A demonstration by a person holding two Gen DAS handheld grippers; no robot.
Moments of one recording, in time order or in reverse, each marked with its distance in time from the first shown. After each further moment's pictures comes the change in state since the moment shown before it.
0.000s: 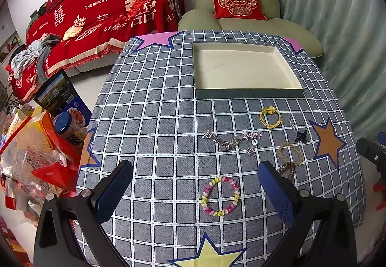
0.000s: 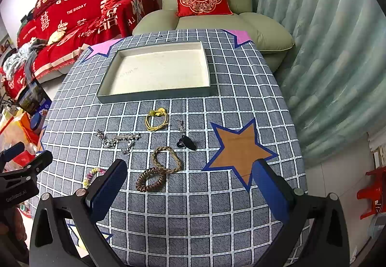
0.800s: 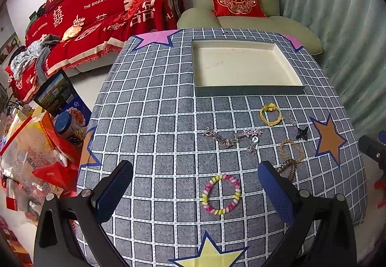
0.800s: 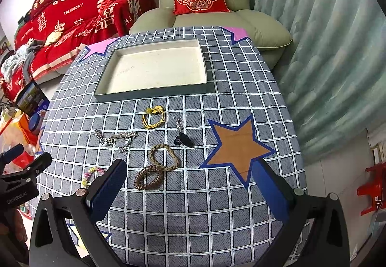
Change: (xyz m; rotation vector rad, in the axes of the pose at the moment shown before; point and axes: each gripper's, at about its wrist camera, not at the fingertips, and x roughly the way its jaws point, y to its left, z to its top) left arm 0.002 0.000 -0.004 0.009 0.007 0.003; right arm 0.002 -0.005 -0.003 0.014 0.012 -0.008
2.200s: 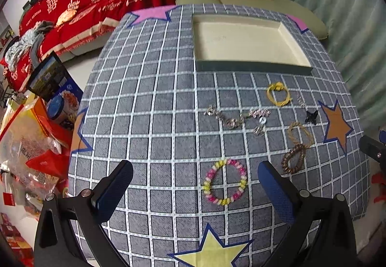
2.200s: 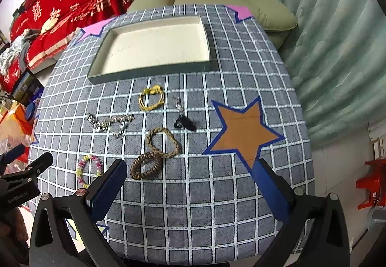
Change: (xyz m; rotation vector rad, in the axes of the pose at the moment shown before) left arm 0.037 0.002 -0.006 0.000 0.148 -0.006; right arm 0.034 0.007 0.000 0.007 0.143 0.006
